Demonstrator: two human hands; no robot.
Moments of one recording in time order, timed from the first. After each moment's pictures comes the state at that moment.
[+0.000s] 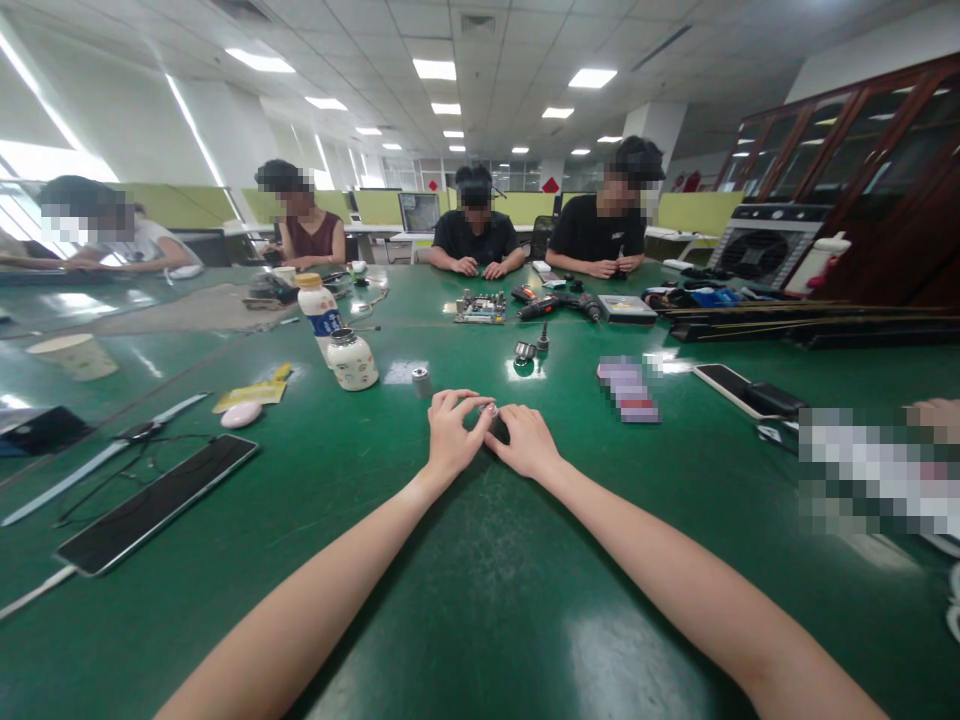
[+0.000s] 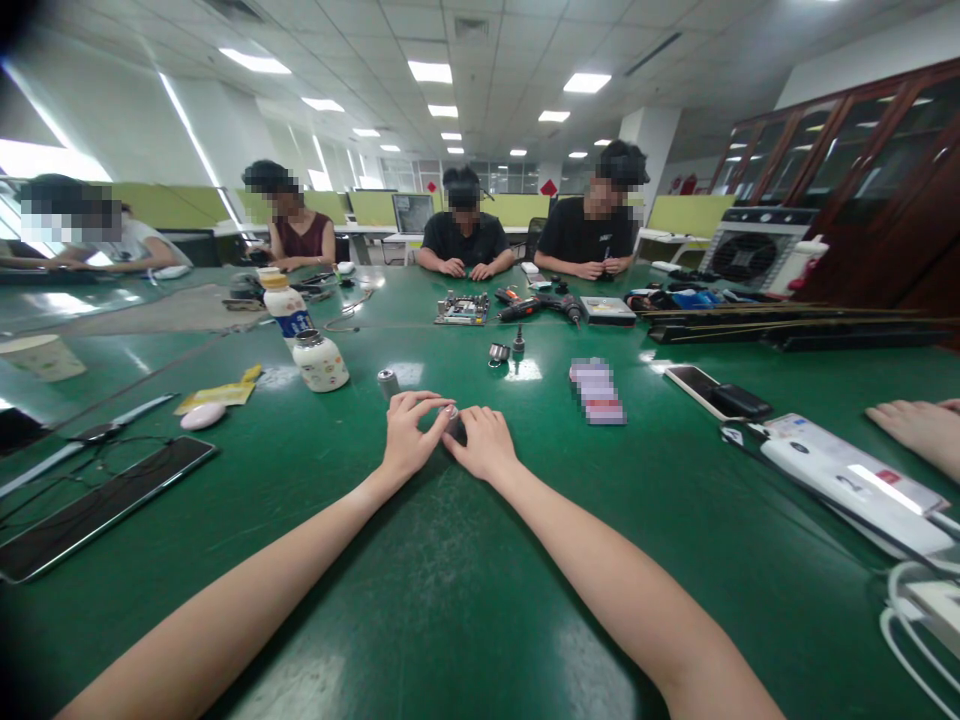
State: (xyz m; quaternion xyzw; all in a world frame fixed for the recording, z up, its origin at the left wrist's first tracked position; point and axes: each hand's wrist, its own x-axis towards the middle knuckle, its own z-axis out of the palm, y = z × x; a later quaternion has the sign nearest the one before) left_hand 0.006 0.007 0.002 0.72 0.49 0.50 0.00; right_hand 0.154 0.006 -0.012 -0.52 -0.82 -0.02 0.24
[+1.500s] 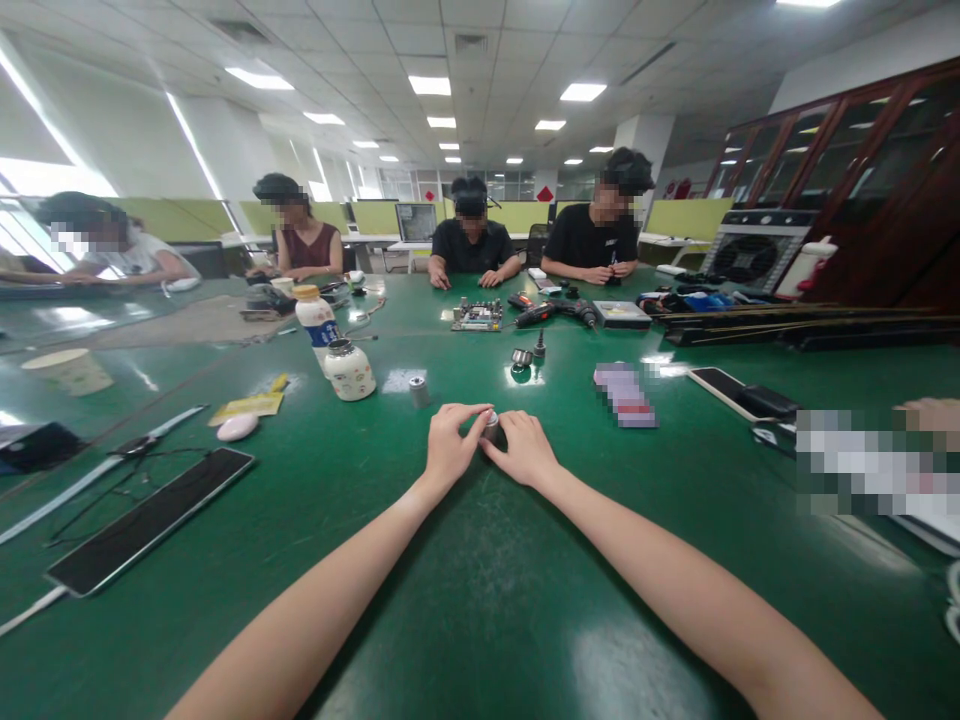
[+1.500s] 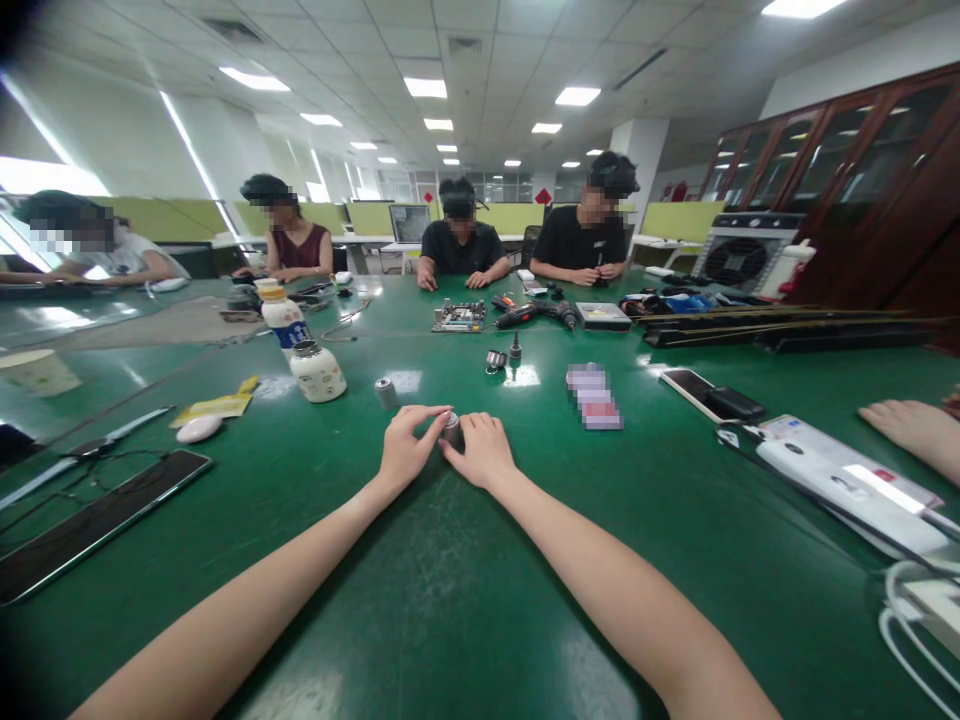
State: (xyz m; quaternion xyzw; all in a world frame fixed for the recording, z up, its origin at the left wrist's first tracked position) left_hand 0.003 0.011 0.001 0.73 0.45 0.50 0.07; right_hand 0.153 0.007 -0.013 -0.53 -0.81 -0.02 0.24
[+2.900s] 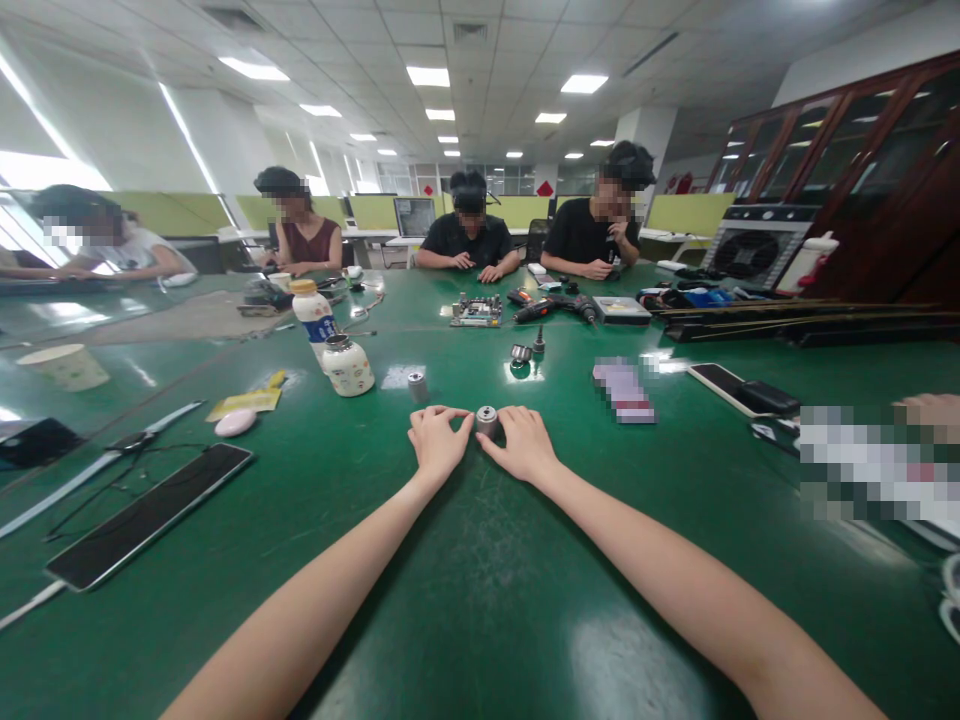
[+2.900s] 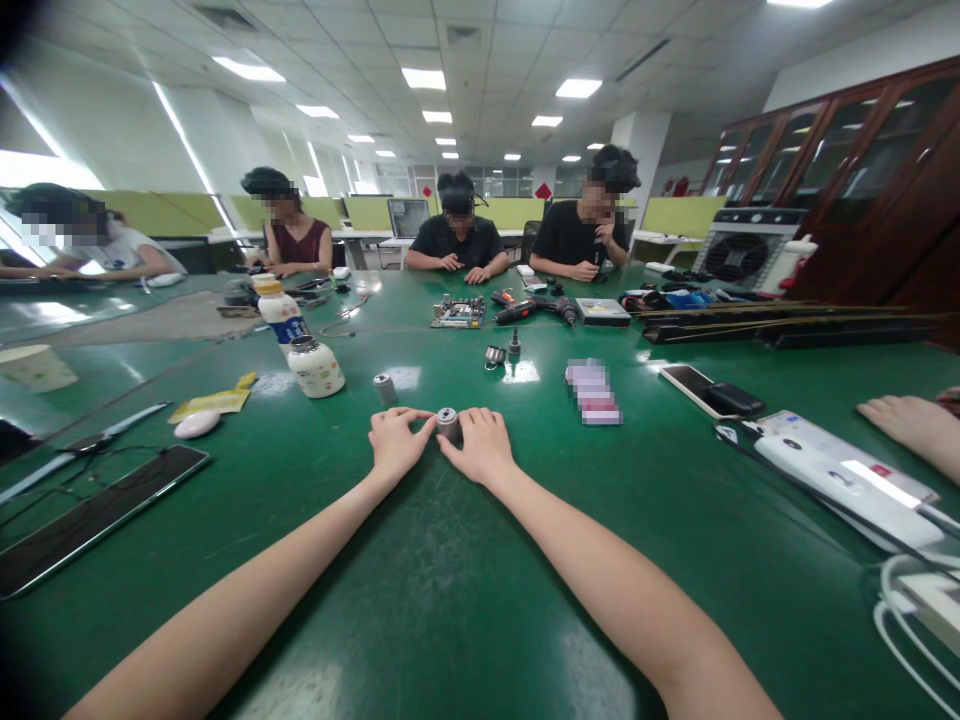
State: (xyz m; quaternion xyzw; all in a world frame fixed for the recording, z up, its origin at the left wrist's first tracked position) left_hand -0.003 0.015 -0.009 0.63 0.65 0.42 0.06; right_hand 0.152 0.003 -0.010 -0.53 -0.81 -0.04 0.25
